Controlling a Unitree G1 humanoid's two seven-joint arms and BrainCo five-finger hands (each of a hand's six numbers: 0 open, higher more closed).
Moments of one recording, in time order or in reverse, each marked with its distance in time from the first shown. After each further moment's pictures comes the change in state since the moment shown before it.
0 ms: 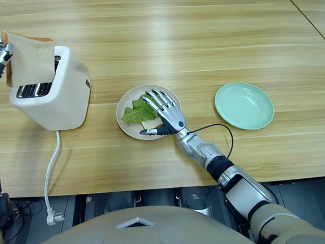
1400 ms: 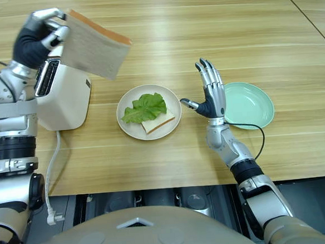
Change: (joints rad) left arm -0.207 -0.243 -0.221 -0.147 -0.373 -0.013 -0.547; right arm 0.158 -0.146 -0.377 -0.258 0.284 -0.102 0.037
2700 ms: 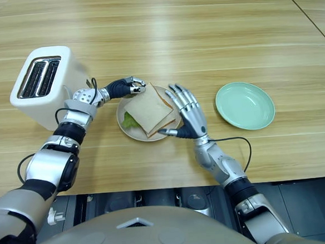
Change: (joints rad) left arm -0.219 -0.280 -0.233 0.802 0.289 0.054 -0.117; right arm 0.143 0.064 0.165 -0.158 -0.295 0.049 0.090
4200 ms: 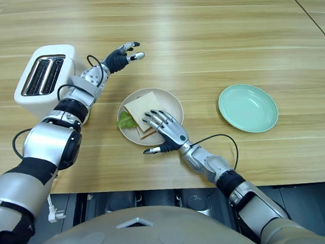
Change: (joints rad) left arm -0.250 -0.007 -0.019 0.204 0.239 -0.047 0.562; right arm -0.124 -0.019 0.217 0.211 -0.020 0.041 0.097
